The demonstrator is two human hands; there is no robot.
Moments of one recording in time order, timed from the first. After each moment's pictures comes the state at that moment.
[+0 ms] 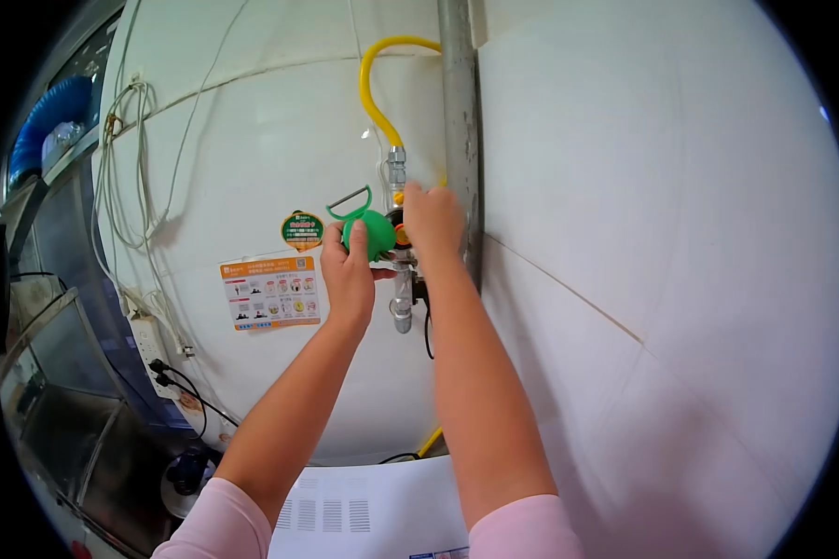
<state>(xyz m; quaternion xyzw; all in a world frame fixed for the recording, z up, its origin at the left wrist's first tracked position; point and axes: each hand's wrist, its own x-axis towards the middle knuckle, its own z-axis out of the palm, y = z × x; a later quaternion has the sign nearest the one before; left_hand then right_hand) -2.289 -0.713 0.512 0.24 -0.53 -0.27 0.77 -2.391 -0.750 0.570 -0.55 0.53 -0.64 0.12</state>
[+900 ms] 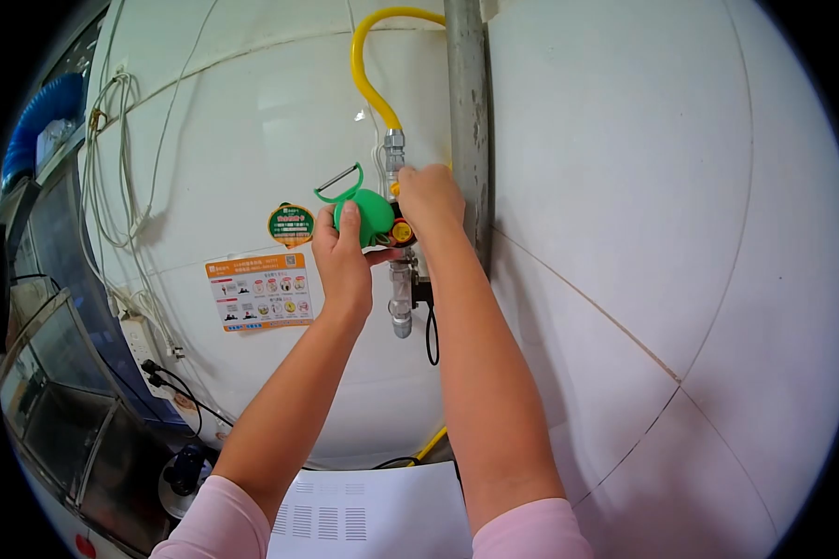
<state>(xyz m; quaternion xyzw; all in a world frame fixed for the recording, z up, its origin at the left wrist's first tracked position) -2.296 -0.732 0.524 0.18 -0.51 -0.32 0.78 -2.393 -0.817 0.571 -0.56 0.45 -0.67 0.16</state>
